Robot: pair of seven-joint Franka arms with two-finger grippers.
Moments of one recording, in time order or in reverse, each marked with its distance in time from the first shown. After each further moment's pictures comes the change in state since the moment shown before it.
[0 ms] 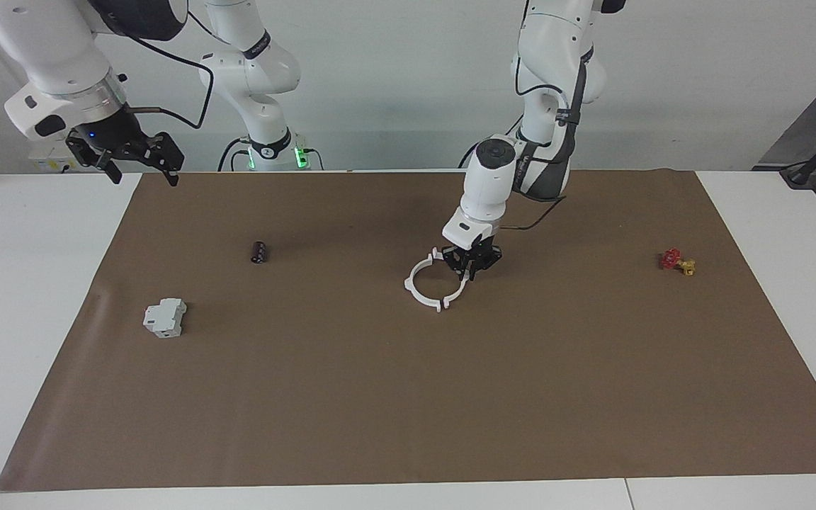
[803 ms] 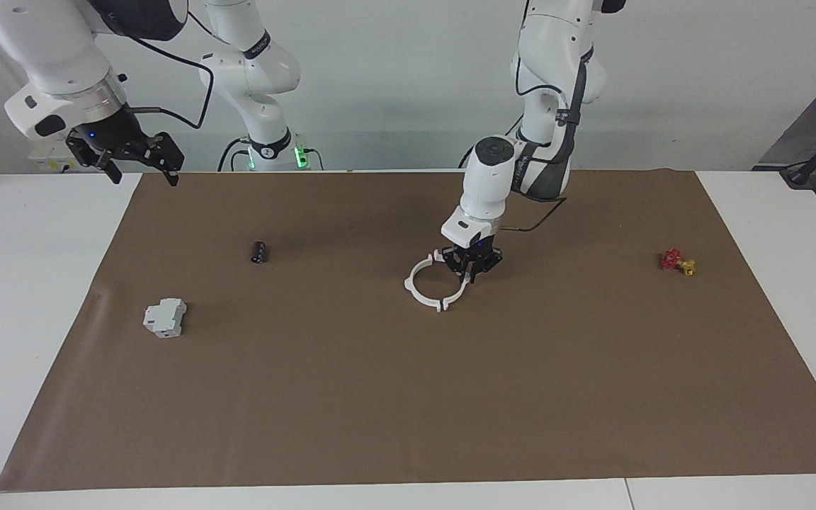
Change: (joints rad) left arm -0.001 0.000 0.000 -0.009 0.050 0.039 0.015; right arm 0.000 0.000 0.000 0.000 0.000 0.000 0.000
